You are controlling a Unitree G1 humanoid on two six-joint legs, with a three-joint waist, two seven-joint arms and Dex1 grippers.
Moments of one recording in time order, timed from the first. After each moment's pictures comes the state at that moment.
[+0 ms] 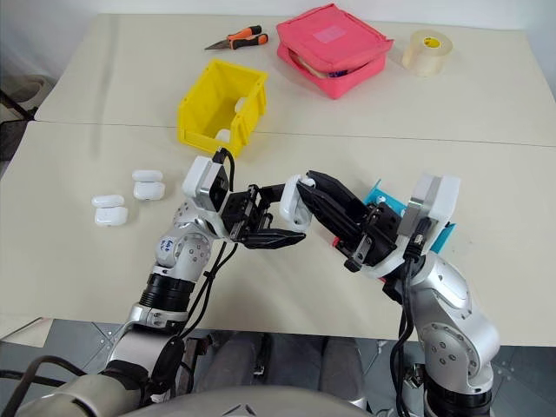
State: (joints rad) left arm -0.54 0.09 -0.09 0.15 -0.63 0.17 -1.35; right arm -0.02 -0.30 -0.10 -0.74 0.84 0.42 0.59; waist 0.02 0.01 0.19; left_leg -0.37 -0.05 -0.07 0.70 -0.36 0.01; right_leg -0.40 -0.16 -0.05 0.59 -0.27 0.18
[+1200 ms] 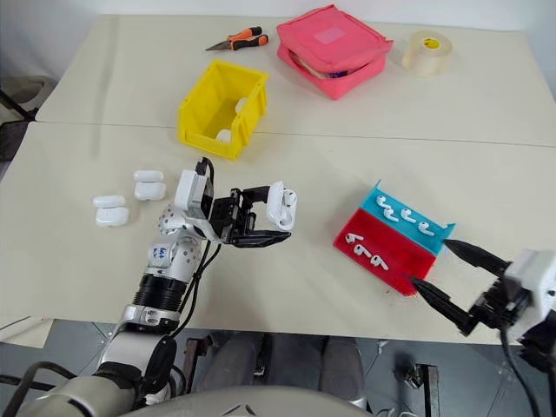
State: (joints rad) left arm -0.52 0.13 -0.04 0.29 -0.55 -0.09 -1.42; right arm 0.56 -0.70 -0.68 -0.46 0.70 0.23 0.99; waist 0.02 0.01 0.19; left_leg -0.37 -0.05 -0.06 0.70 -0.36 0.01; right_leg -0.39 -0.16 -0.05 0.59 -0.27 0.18
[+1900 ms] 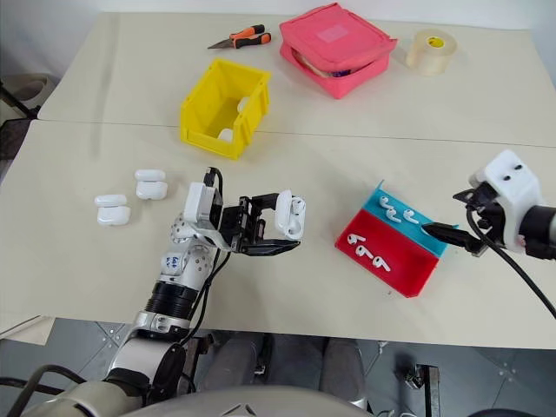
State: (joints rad) left arm -0.49 0.06 -0.06 0.29 -0.55 -0.15 -1.41; right arm -0.14 -1.22 -0.22 -0.25 0.55 0.84 0.84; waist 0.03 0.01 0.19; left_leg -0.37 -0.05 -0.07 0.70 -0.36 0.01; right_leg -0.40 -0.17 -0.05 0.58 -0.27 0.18
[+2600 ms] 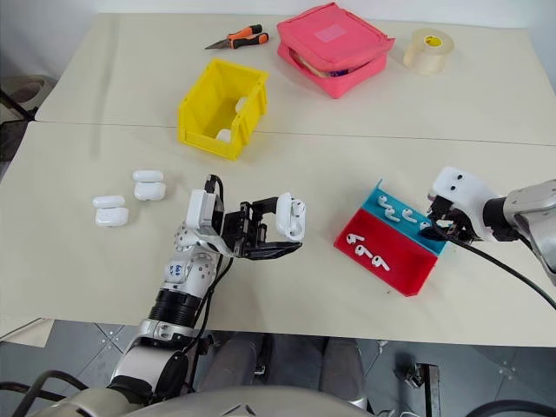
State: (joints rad) left arm -0.45 0.04 -0.06 0.28 -0.55 -0.17 -1.38; right arm -0.44 -1.21 0.19 0.01 0.21 0.66 1.10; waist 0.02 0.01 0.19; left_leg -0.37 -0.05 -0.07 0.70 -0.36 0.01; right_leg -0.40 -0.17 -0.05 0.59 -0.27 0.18
